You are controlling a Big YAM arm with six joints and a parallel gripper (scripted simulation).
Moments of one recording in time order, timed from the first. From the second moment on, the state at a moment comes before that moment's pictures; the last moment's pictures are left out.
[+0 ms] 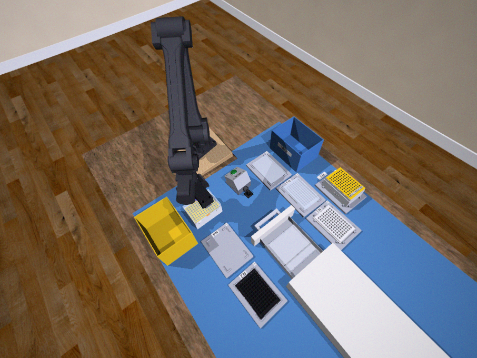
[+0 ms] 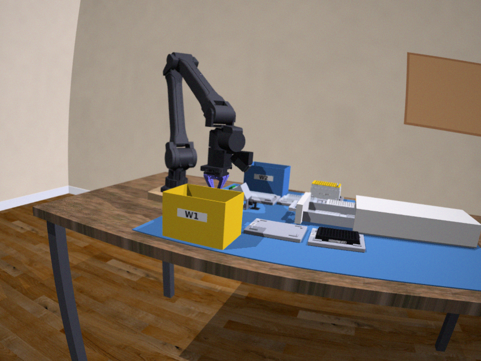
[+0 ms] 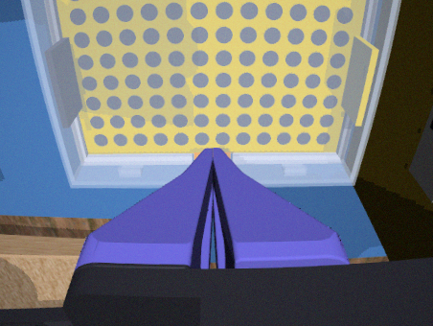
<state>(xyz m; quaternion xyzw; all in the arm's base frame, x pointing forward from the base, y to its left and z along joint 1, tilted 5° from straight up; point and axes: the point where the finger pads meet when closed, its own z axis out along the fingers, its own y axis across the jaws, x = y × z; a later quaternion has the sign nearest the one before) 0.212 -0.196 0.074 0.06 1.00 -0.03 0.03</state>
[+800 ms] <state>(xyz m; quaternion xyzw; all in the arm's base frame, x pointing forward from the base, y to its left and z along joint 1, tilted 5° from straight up) 0.212 -0.196 0.074 0.06 1.00 -0.03 0.03</state>
